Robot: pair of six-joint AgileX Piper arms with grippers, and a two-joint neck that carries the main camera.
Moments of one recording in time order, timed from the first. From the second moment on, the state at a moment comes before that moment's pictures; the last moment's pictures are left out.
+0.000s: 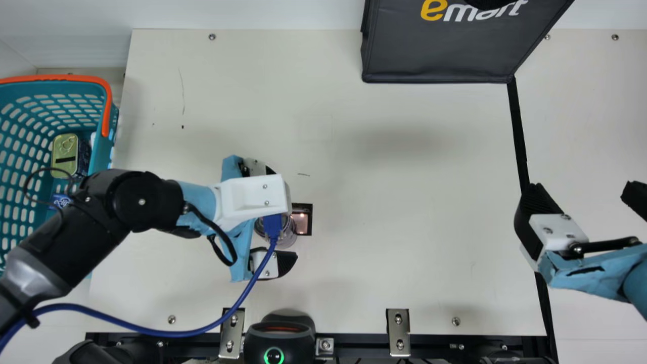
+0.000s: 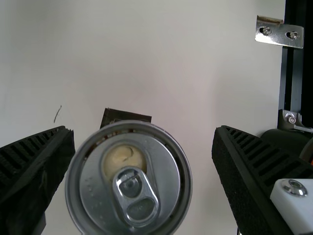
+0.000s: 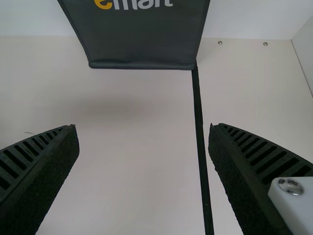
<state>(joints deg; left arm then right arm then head) -32.2 80.2 -54.4 -34.0 53.3 65.7 0.7 42.6 -69.8 -0.8 69.3 0.0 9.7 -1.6</state>
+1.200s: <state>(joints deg) -37.1 61.5 -63.8 -9.6 64.3 8.8 0.7 42.6 -69.8 -0.8 69.3 0.0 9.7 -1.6</state>
